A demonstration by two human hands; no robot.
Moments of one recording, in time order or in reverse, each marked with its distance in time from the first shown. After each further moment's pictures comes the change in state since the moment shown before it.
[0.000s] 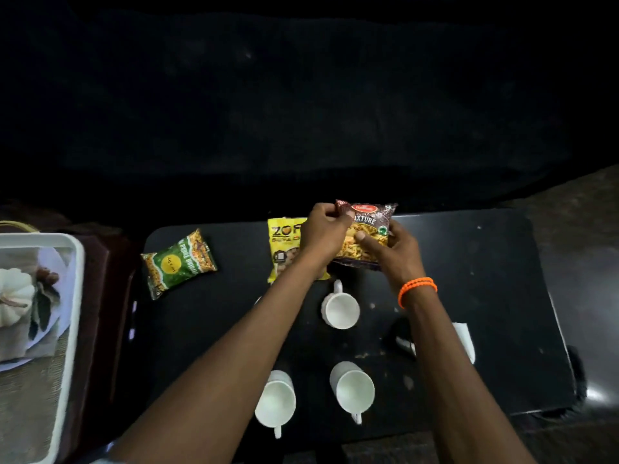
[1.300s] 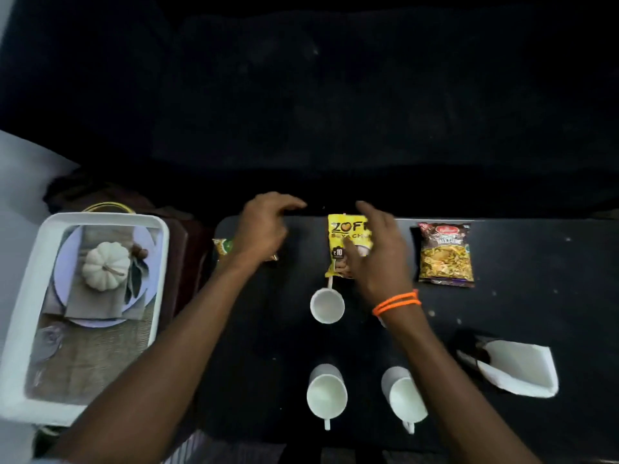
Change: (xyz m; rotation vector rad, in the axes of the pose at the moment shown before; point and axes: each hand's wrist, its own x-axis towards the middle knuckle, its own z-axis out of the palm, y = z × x) left_hand -0.008 -0.026 -0.193 0.645 0.188 0.446; right_hand -0.051 -0.022 0.105 -0.511 -0.039 -0.548
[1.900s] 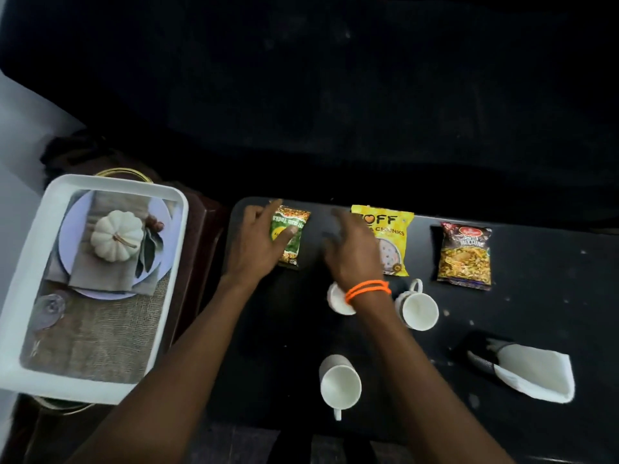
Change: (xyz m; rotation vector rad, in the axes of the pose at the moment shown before) left_hand -0.051 -0.090 0.015 0.072 0.023 -0.237; right_hand -0.001 -0.033 0.080 -0.180 -0.153 0.022
